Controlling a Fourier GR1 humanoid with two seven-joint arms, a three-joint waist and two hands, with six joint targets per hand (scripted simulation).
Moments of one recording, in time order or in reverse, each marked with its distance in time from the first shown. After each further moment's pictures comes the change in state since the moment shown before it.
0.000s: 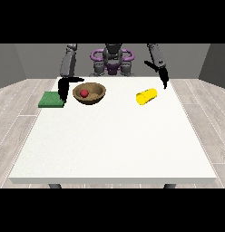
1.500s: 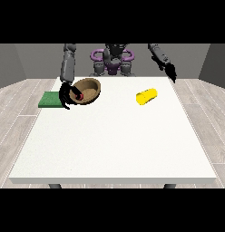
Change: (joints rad) left arm -0.156 -0.018 -0.125 -0.223 -0.023 -0.085 0.060; right arm 0.232 -0.219 0.126 -0.172 0.293 -0.546 -0.073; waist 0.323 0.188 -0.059
